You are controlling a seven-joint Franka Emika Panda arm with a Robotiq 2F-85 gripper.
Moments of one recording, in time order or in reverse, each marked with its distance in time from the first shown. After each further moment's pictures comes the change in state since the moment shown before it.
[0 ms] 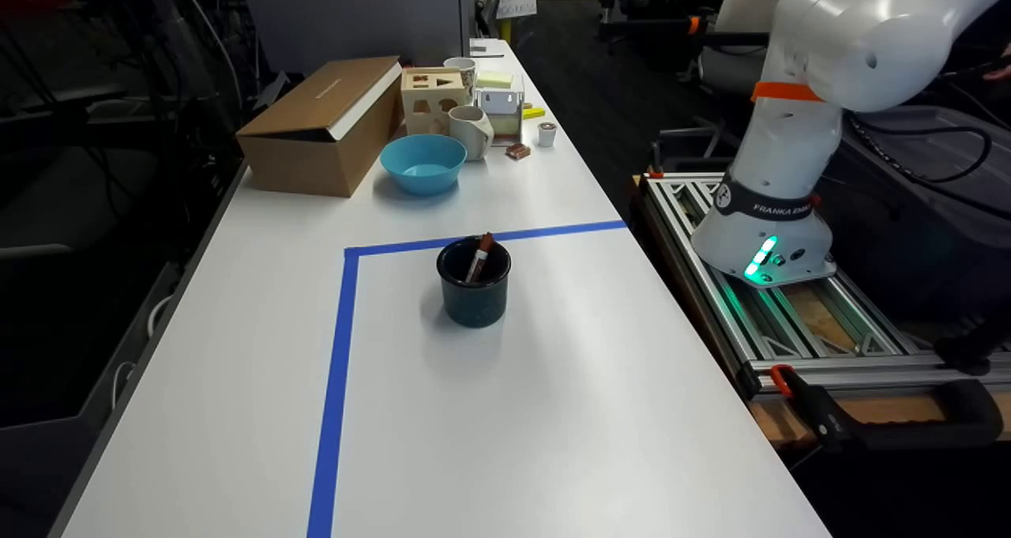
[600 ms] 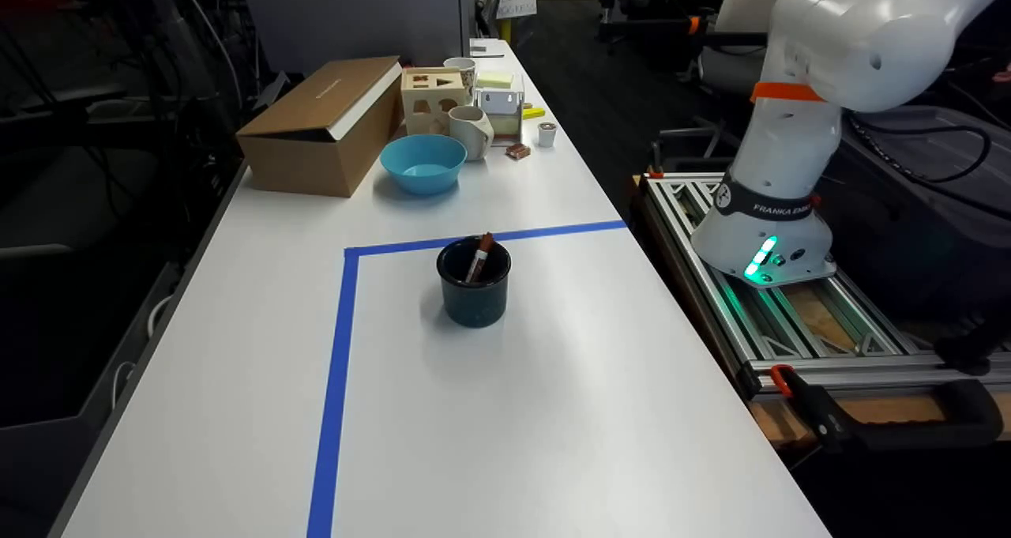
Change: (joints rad) arm 0.037 0.027 -0.032 -0.001 -0.004 0.049 -0.046
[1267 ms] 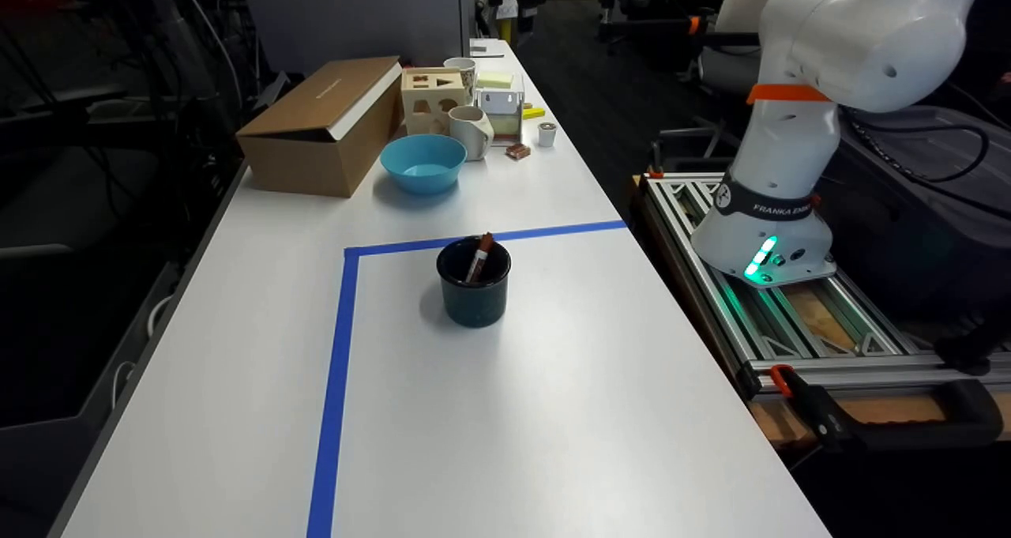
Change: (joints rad) arm 0.134 0.246 0.006 0.054 0.007 0.153 -0.185
